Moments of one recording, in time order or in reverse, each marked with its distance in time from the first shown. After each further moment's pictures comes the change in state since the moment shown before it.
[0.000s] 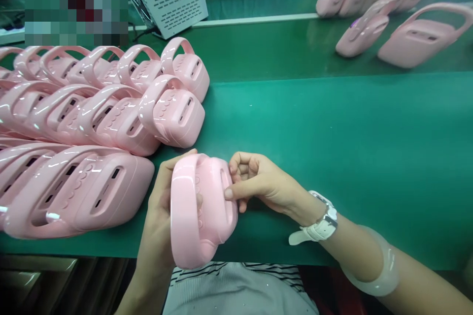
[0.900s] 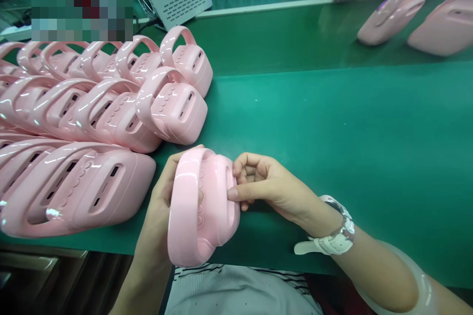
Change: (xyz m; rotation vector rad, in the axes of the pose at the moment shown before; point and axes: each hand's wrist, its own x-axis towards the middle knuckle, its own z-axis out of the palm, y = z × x) left_hand 0.011 0.001 -0.003 0.014 -0.062 -0.052; right_hand -0.007 0.001 0.000 -0.036 0.065 0.022
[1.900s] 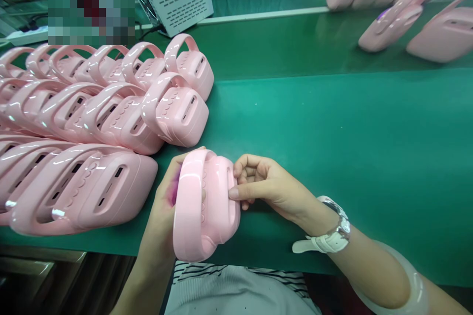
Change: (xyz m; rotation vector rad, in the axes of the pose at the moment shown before) left_hand 0.002 -0.007 -0.003 0.043 -0.027 0.034; right_hand 0.002 0.001 0.001 -0.011 0.016 -0.010
